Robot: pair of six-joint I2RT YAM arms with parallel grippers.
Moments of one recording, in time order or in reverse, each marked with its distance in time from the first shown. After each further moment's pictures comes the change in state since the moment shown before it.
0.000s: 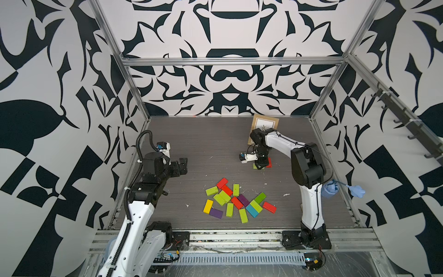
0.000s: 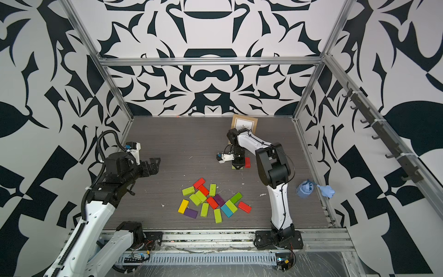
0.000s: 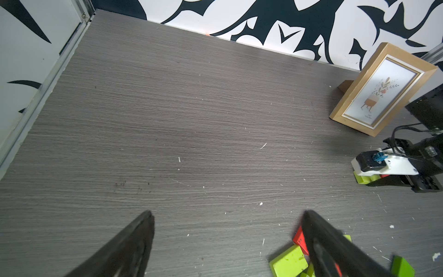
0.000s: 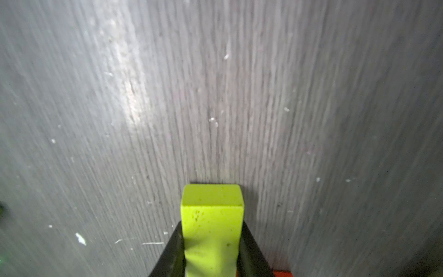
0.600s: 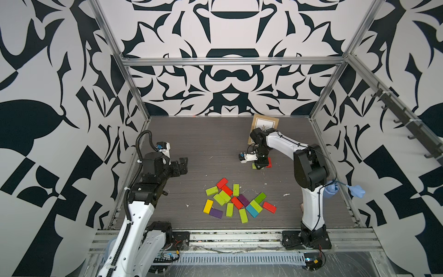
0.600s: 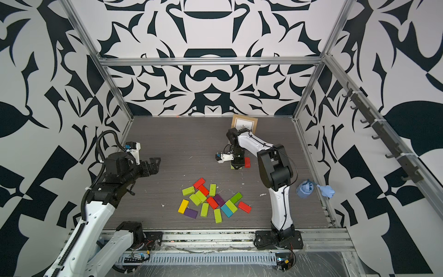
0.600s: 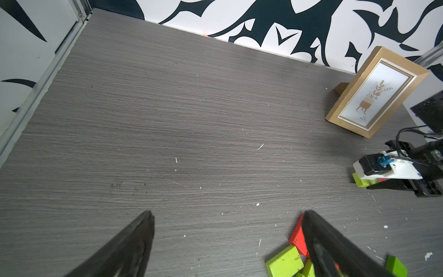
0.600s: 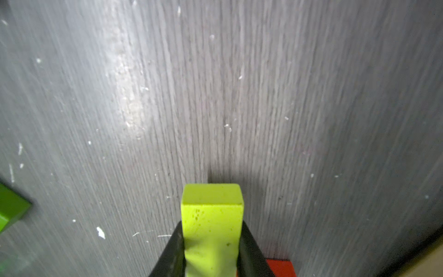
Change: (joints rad) left arm 0.000 -0.001 0.000 0.006 0.011 -0.014; right arm 0.018 -0.047 -0.023 0.001 -0.026 0.000
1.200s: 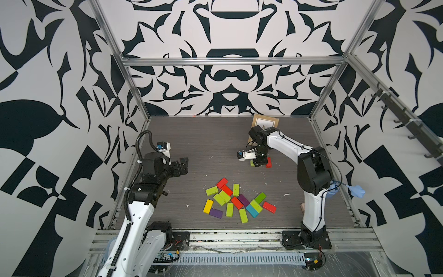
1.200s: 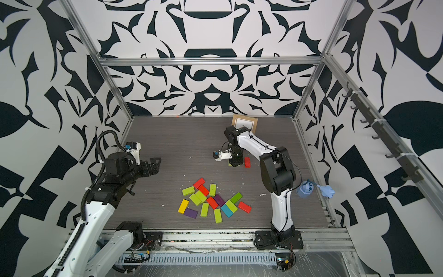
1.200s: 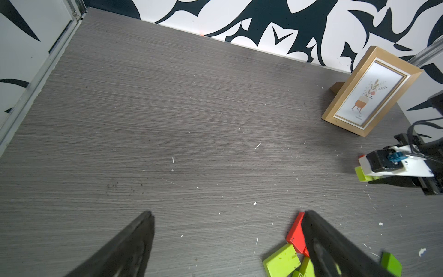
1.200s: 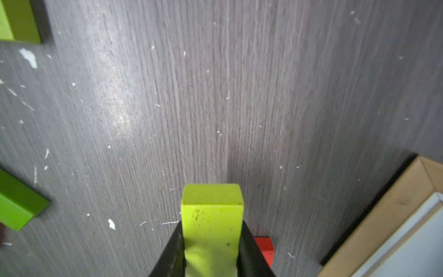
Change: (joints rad) left arm 0.000 -0.004 0.000 0.000 0.016 -0.002; right arm 0.039 -0.074 -0.012 0.015 0.014 0.021
